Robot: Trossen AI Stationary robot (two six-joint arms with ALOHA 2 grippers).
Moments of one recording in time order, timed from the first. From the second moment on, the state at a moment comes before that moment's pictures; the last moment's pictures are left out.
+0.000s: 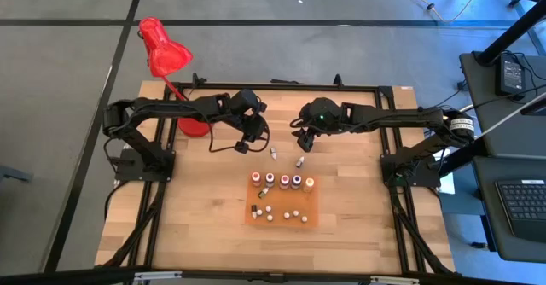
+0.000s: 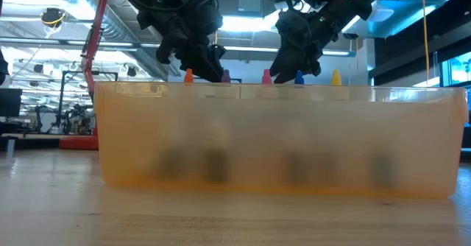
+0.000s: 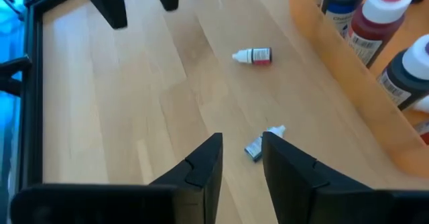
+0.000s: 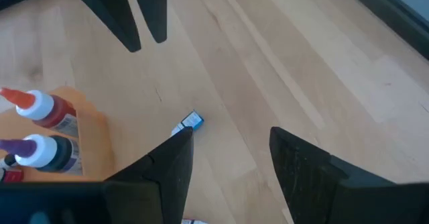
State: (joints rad) left arm 0.35 1.55 1.06 -0.31 0.31 0.68; right arm -0.23 1.45 0.99 -0.29 0.01 0.26
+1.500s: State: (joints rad) left arm 0.36 1.89 1.06 -0.09 0.56 1.08; right arm -0.23 1.45 0.99 -0.30 0.04 0.28
